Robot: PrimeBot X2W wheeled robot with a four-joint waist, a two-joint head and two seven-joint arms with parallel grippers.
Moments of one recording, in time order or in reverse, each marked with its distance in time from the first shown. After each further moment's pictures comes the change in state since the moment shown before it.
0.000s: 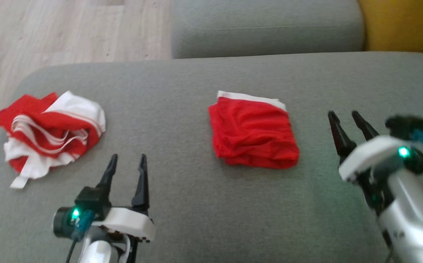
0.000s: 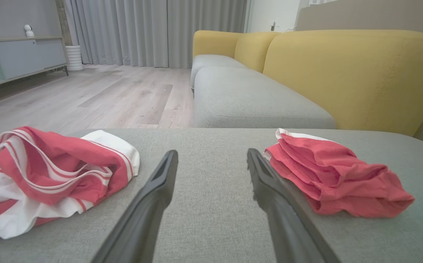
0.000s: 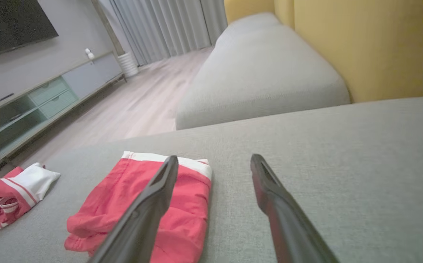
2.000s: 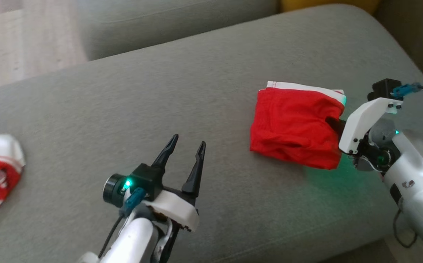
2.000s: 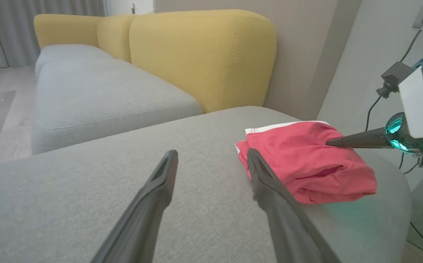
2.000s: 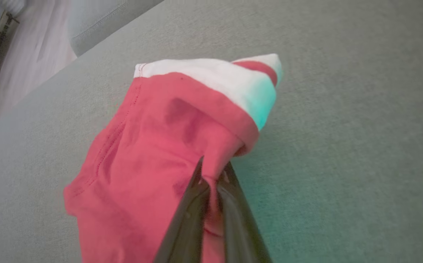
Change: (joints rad) left arm -0.168 -0.002 -0.277 0.061 -0.077 -0.022 0.000; right arm -0.383 -0.078 0.417 0.419 0.445 0.000 0.402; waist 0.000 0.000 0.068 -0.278
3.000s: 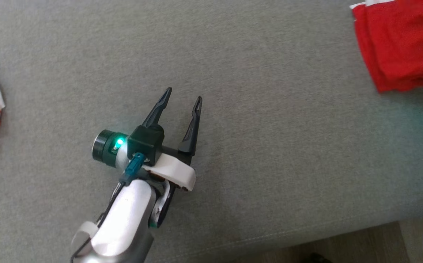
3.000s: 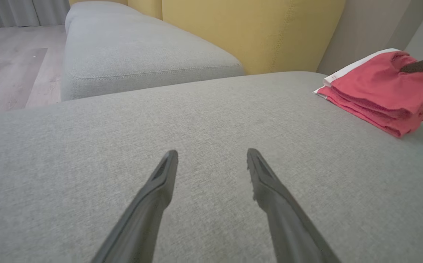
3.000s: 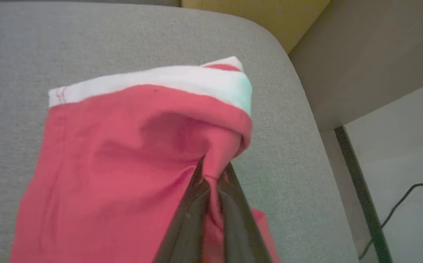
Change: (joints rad) left arm -0.174 0.000 0.015 0.011 0.096 0.032 -0.003; right arm -0.395 -0.295 0.228 0.164 -0.131 0.000 -0.173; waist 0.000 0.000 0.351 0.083
